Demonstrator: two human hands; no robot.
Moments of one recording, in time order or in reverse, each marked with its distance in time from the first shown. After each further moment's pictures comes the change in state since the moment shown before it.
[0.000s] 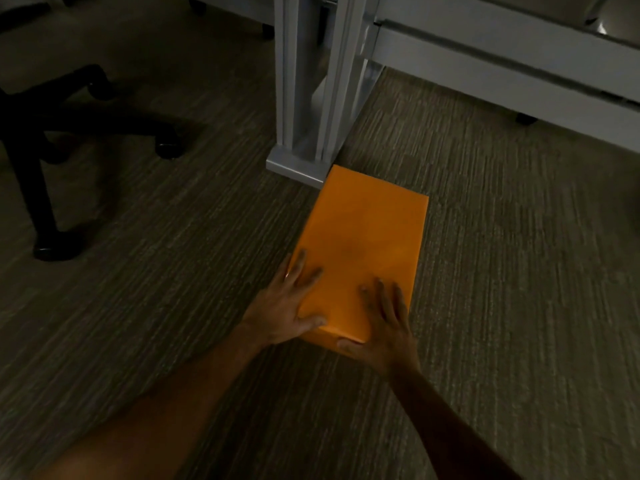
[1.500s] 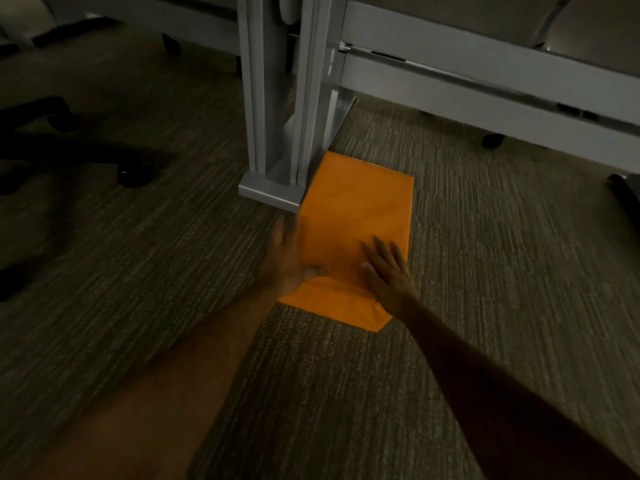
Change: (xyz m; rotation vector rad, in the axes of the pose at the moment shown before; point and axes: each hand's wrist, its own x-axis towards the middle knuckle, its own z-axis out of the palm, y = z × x) left_hand 0.141 0.003 -0.018 -0.326 0.161 -0.302; right_hand 0.146 0.067 -0.036 0.194 0.094 0.025
